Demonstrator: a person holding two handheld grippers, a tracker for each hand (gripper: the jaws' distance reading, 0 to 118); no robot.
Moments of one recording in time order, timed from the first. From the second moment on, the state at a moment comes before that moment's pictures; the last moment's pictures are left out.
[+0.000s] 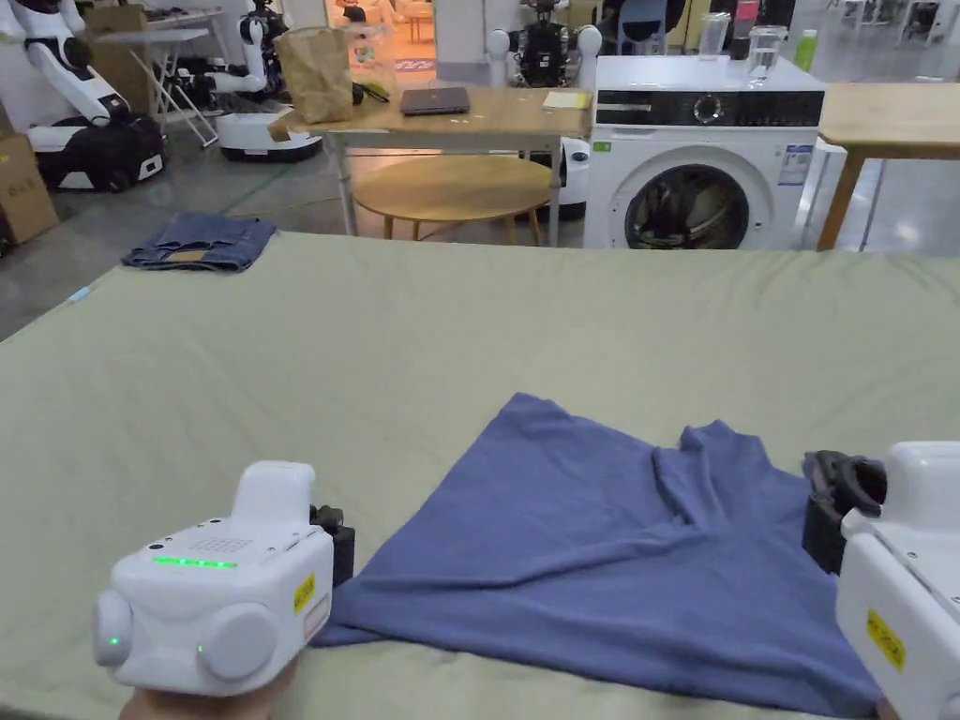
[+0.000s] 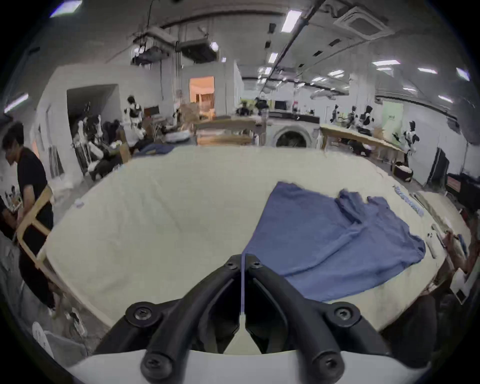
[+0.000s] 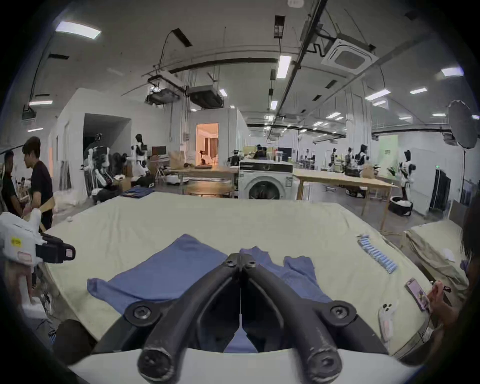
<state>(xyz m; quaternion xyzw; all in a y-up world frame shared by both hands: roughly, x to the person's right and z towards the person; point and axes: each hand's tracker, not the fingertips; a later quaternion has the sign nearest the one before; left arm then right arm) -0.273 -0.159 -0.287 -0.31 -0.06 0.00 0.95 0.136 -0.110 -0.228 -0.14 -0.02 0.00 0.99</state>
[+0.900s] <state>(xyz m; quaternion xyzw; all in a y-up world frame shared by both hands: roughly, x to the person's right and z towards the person) -0.289 -0.226 -0.332 -0.42 -0.13 -0.03 0.90 0.144 -0.165 -0.282 -0.25 -0.02 0.01 0.97</state>
